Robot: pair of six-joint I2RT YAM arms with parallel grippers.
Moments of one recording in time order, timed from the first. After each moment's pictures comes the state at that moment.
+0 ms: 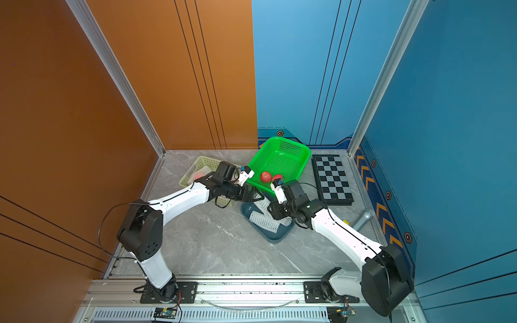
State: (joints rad) left arm -0.54 1.77 1.29 -0.36 0.64 -0.38; right arm 0.55 1.30 0.89 -0.44 -0.18 0.20
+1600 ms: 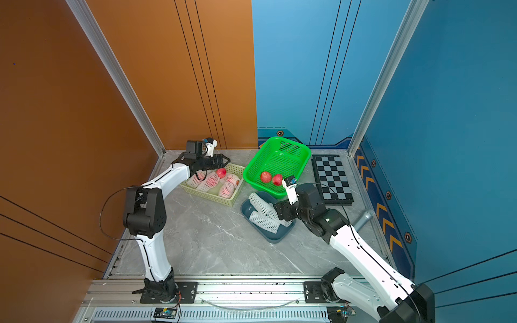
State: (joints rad) left arm -0.16 2.00 1.59 -0.27 0.46 -0.29; right arm 0.53 1.00 0.87 -0.52 -0.08 0.17
